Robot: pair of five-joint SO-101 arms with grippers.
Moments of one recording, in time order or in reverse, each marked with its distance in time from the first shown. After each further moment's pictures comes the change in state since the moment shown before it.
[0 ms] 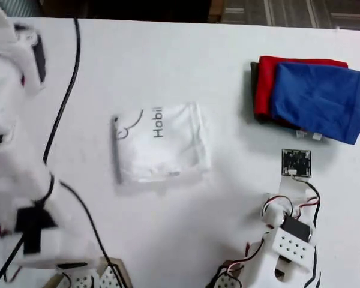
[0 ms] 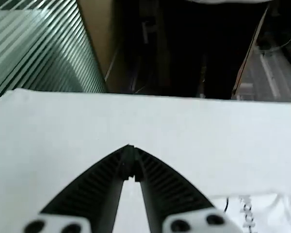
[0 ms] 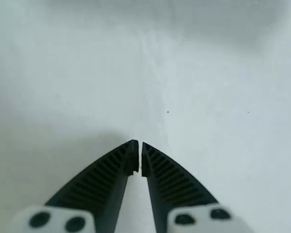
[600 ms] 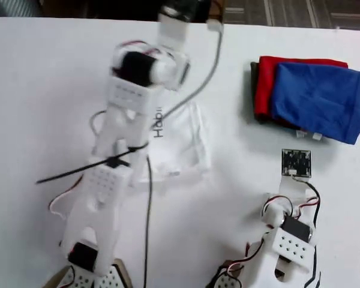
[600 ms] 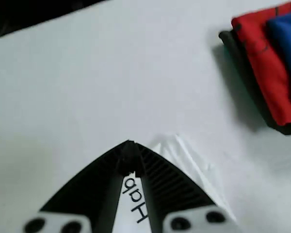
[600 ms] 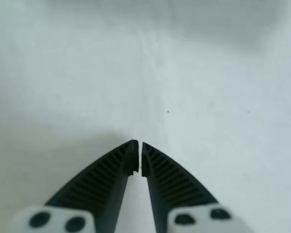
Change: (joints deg) left arm 31.2 50.3 -33.4 0.0 5.8; right arm 0.0 0.0 0.6 -0.2 0.0
